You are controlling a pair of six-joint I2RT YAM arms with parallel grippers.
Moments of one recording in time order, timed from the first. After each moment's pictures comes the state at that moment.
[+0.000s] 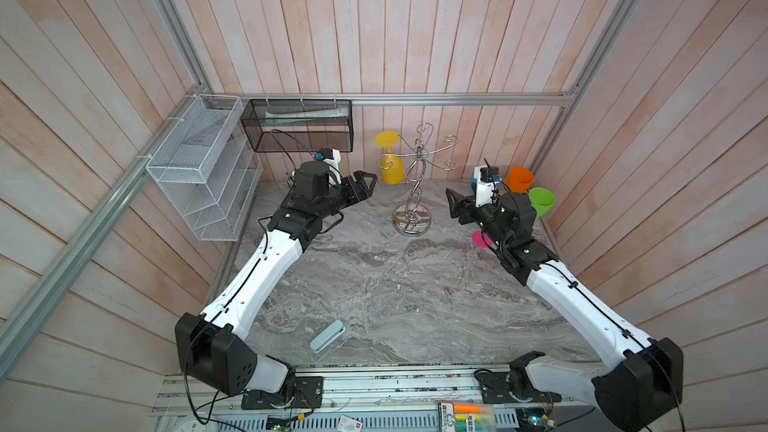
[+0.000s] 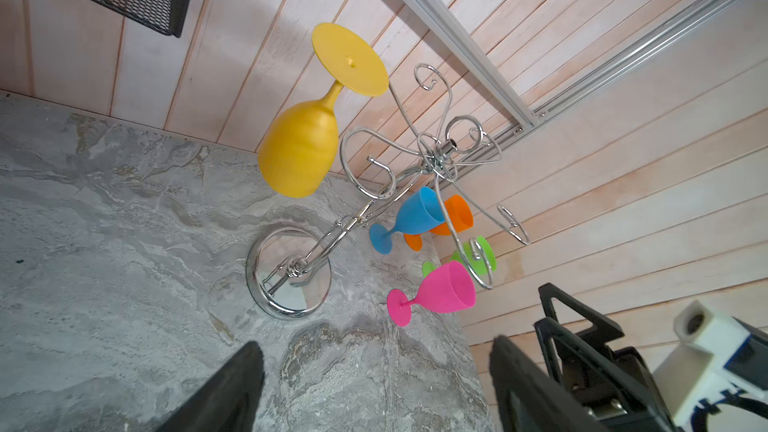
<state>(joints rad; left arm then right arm) -0.37 1.45 1.42 -0.27 0.28 -0.68 0.41 1.22 1.01 0.13 0.01 0.08</state>
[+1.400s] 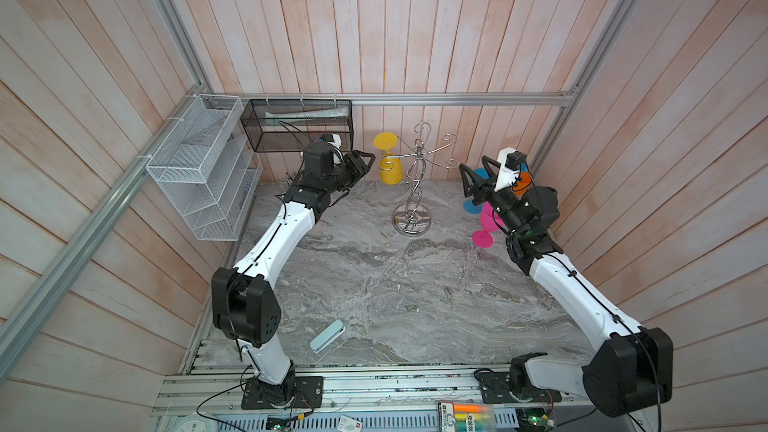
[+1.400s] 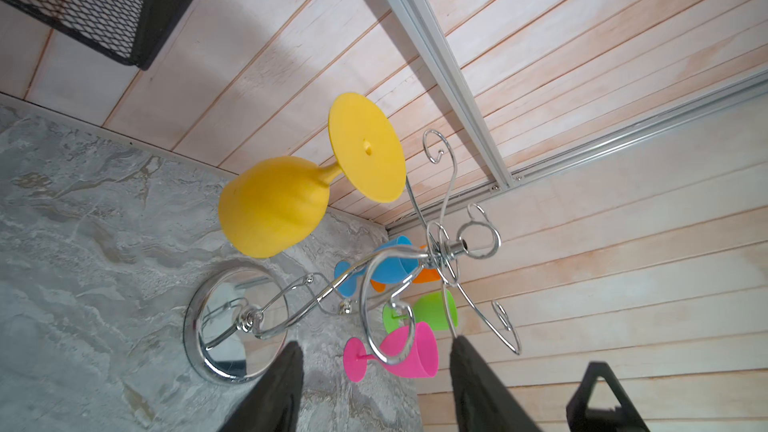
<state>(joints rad) -0.30 1.75 1.66 -0.14 0.37 -0.90 0.25 1.27 1.00 0.52 -0.28 0.13</state>
